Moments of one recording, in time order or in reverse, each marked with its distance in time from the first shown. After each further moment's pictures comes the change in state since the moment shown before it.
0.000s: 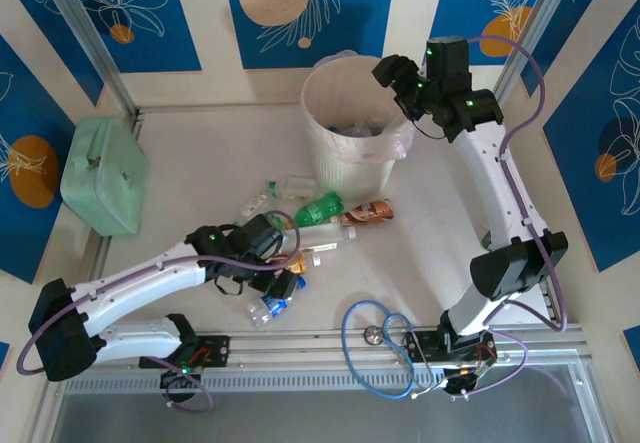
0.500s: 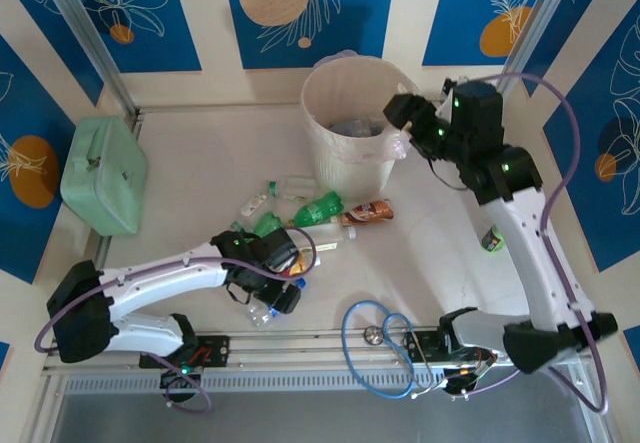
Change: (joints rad) left arm -0.108 0.131 -0.012 -0.014 0.002 -0.026; right arm 0.095 -0.470 -0.428 0.019 0.000 -0.036
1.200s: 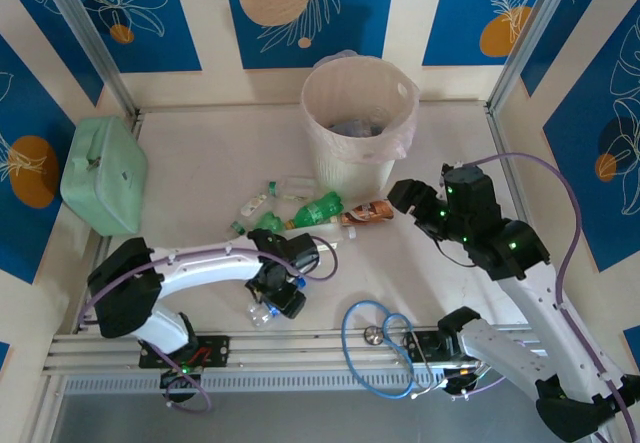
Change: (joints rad) left arm -0.027 0.238 0.095 -0.045 0.000 0.053; right arm 0.111 -0.350 -0.402 -0.140 0.107 0.092
